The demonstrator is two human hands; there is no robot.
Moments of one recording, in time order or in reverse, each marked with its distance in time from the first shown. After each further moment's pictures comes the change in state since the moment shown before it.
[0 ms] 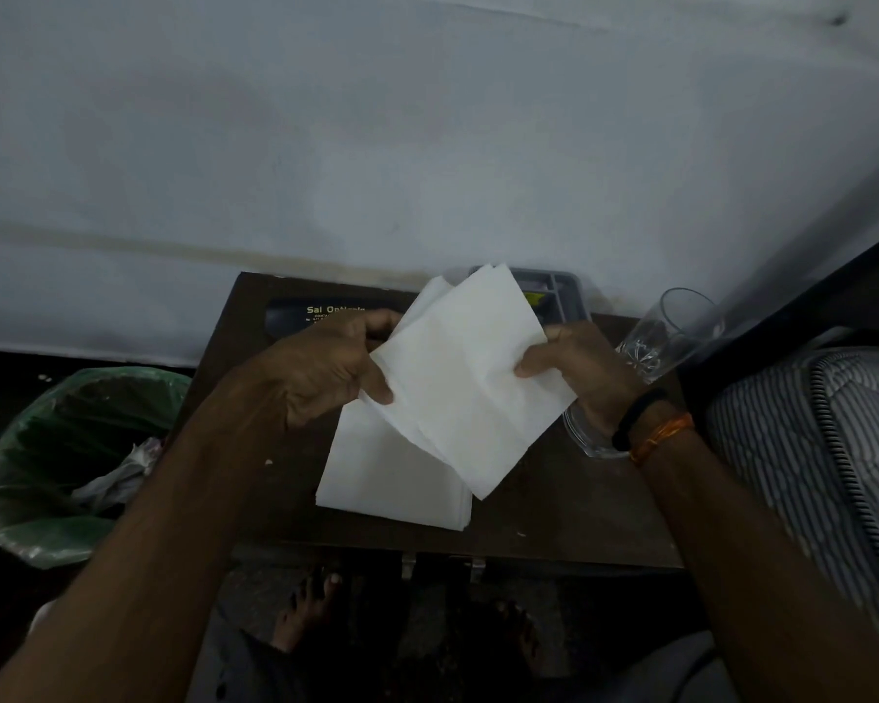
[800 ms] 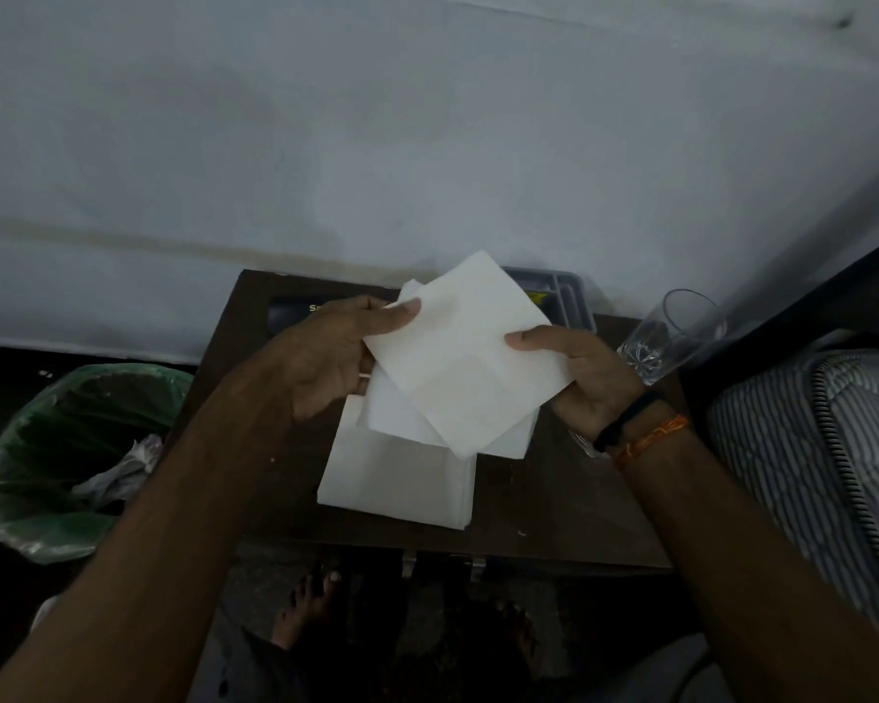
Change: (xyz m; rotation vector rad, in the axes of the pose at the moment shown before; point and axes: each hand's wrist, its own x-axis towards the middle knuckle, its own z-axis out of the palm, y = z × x) left_hand 0.010 -0.008 -0.006 -0.245 0.162 0.031; right_hand -0.001 0.001 0.011 0.678 -0.144 0.171
